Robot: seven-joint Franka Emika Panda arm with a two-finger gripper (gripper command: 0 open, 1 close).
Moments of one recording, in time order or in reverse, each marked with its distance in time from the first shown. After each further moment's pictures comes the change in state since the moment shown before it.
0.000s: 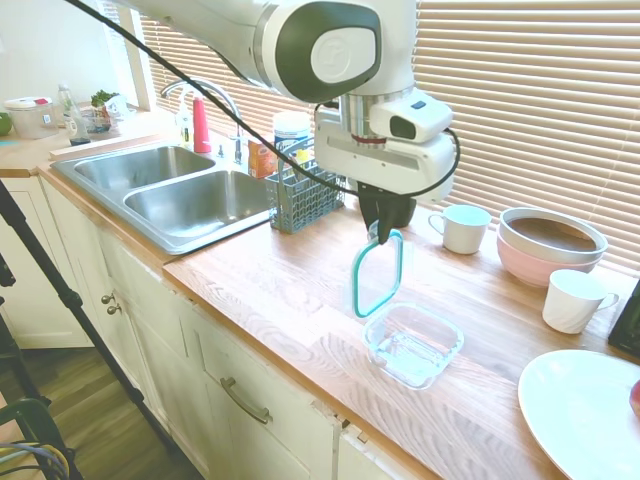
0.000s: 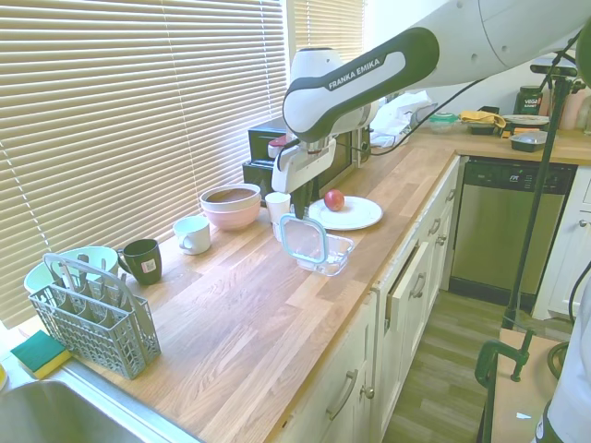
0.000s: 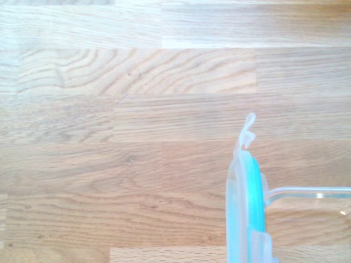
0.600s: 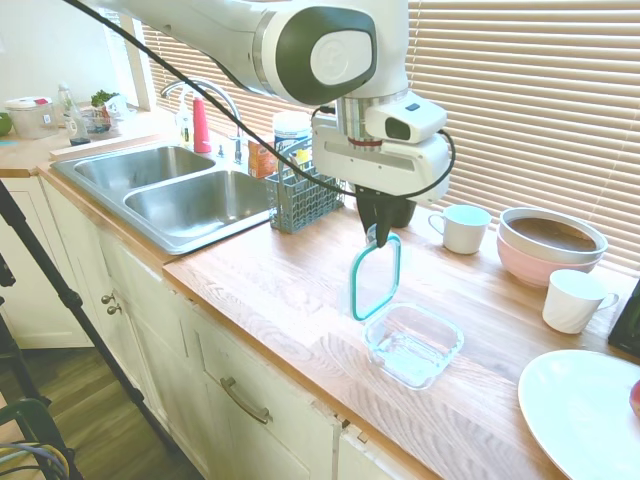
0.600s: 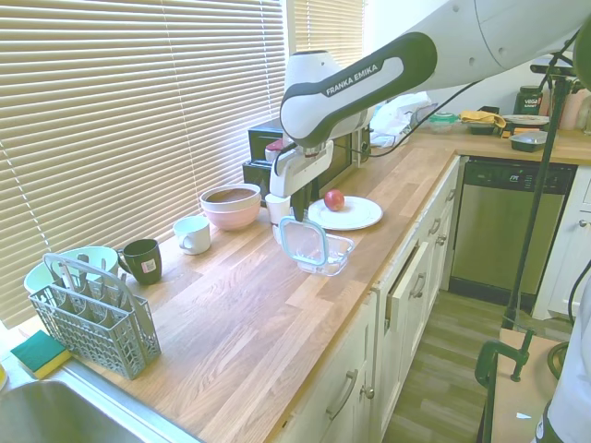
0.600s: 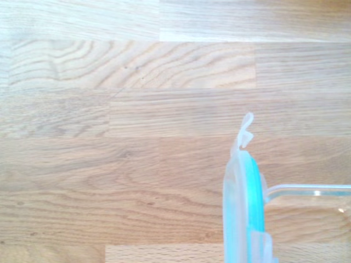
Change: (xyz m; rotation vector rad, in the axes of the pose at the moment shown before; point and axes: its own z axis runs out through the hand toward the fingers) arm -0.004 -0.008 0.006 -0.036 0.009 -0.008
